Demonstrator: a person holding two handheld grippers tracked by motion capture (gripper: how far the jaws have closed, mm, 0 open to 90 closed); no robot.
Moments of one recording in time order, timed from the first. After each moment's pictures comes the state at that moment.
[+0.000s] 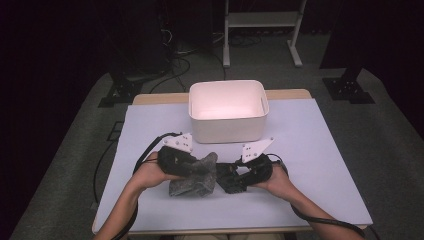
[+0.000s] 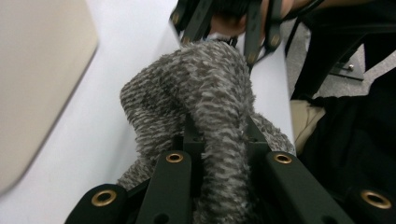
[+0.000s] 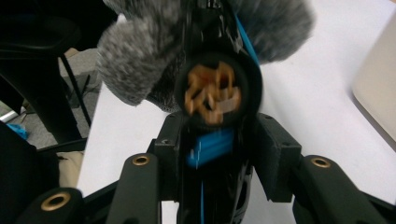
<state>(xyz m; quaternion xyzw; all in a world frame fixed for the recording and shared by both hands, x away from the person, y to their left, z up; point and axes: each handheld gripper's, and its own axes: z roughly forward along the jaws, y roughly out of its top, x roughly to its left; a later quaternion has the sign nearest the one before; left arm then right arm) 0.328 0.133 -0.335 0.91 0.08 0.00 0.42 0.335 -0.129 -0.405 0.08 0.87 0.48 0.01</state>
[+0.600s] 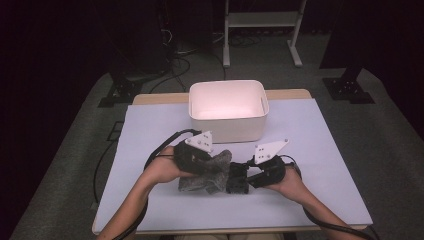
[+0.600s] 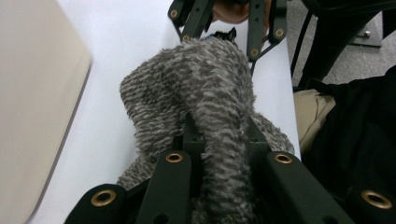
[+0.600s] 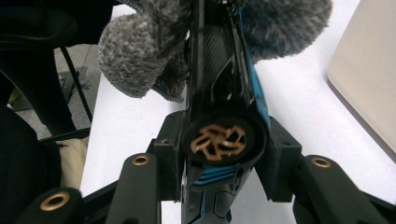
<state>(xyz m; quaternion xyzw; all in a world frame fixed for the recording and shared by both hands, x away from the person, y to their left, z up) 0.326 0.089 -0.318 0.93 0.04 0.02 0.37 0.324 -0.158 -0.396 0.09 0.87 0.48 0.03</state>
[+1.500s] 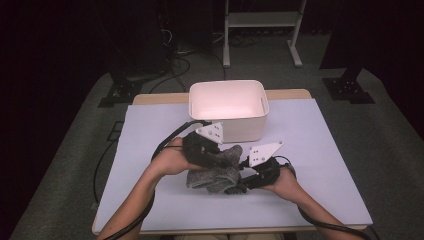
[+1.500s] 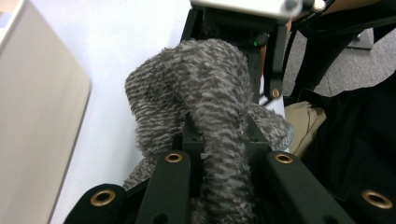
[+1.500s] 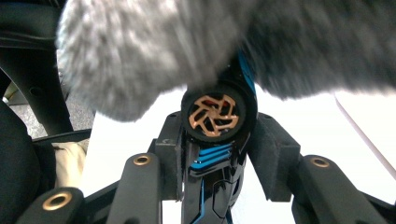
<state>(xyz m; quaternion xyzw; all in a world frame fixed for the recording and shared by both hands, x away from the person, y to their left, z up) 0.330 0.073 -0.292 0.93 0.03 0.01 0.37 0.321 -0.145 -0.395 0.07 0.87 0.48 0.04</state>
